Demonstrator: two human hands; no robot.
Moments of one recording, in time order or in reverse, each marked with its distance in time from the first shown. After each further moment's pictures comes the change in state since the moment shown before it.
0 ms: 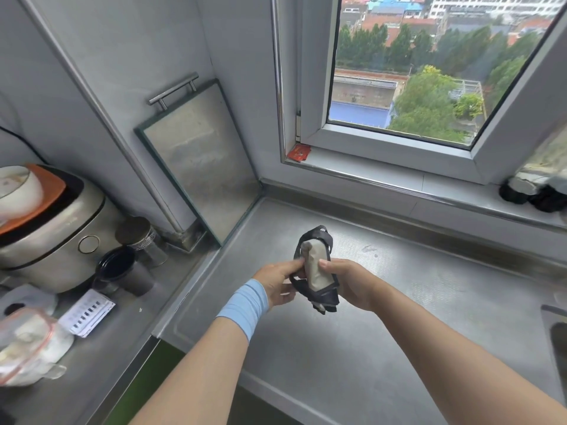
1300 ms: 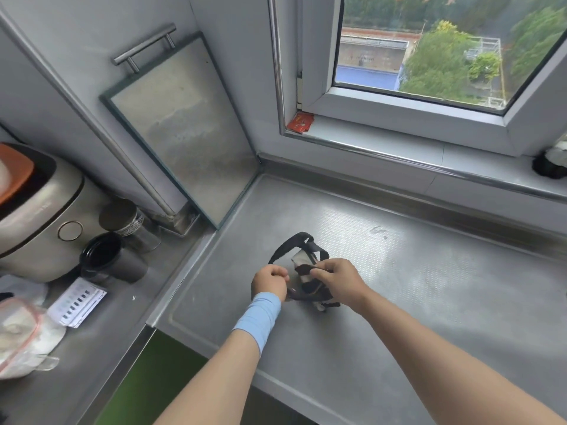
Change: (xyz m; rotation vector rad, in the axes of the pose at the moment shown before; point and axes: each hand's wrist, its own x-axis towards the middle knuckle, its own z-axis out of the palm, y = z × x) left_hand 0.053 -0.063 -0.004 0.256 0.551 0.095; right_hand 0.038 0.060 -0.004 -0.505 0.444 0.018
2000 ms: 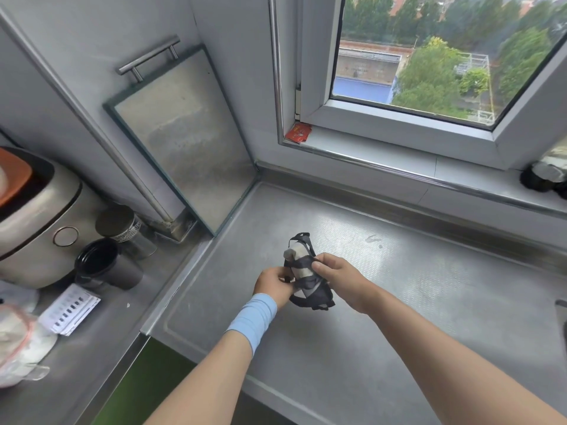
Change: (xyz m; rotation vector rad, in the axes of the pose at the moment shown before) left_hand -0.006 0.021 -0.005 0.299 -0.221 0.234; right_hand -0.007 -0.028 -0.019 0.272 -0.195 -0.051
